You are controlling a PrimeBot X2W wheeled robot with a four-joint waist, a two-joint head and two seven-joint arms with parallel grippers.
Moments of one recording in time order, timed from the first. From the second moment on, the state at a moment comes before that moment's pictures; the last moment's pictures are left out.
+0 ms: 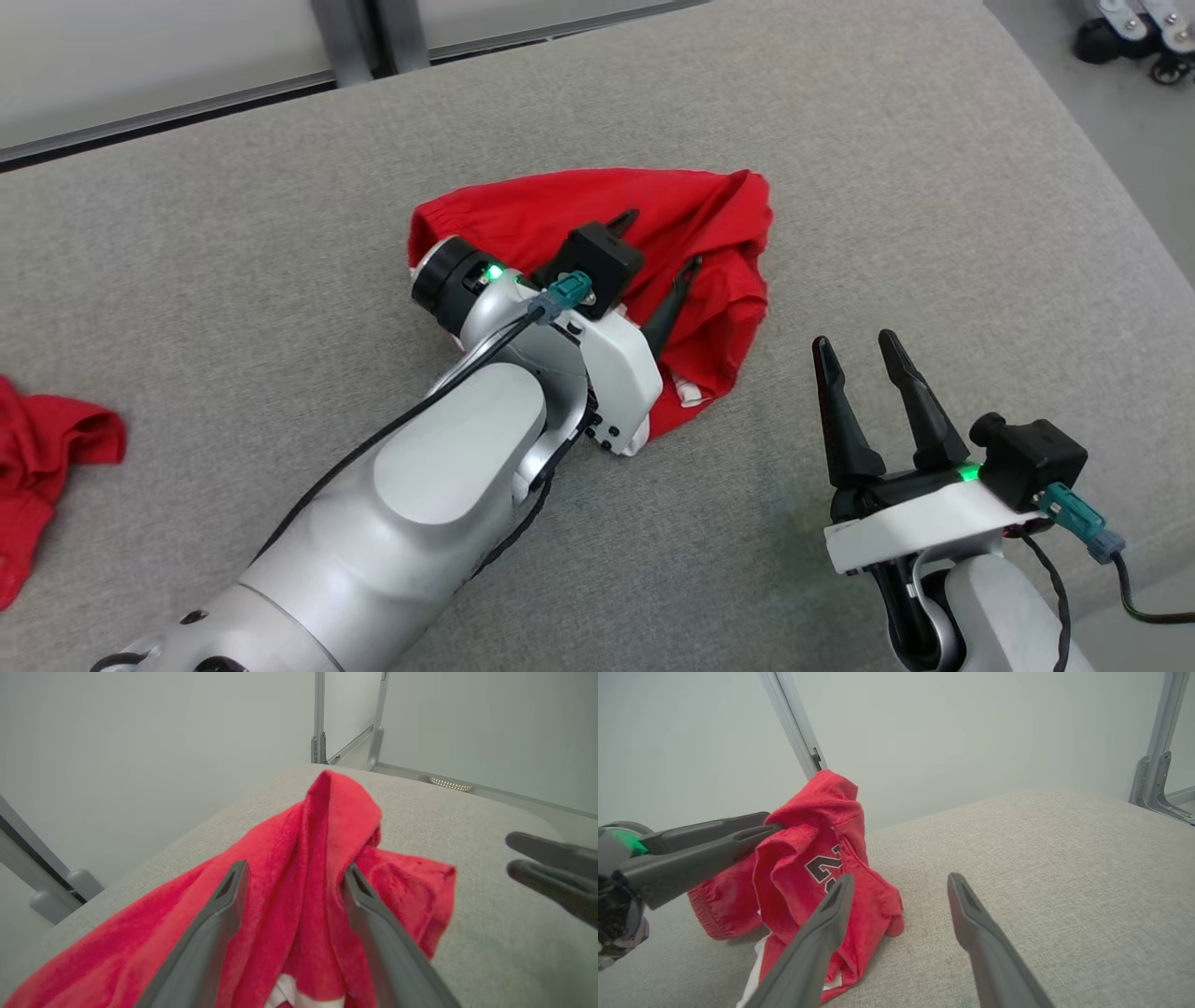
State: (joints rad) left arm -0.89 0.05 -0.95 0.67 -0.55 0.05 -0.08; right arm -0.27 -0.05 0.27 0.32 0.40 0.13 -0.26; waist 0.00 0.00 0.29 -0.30
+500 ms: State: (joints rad) left arm -0.86 0.05 -0.96 0.74 -0.69 0.08 -0.22; right arm -0.23 -0.05 0.22 0.31 0.32 0.13 -0.26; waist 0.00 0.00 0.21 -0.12
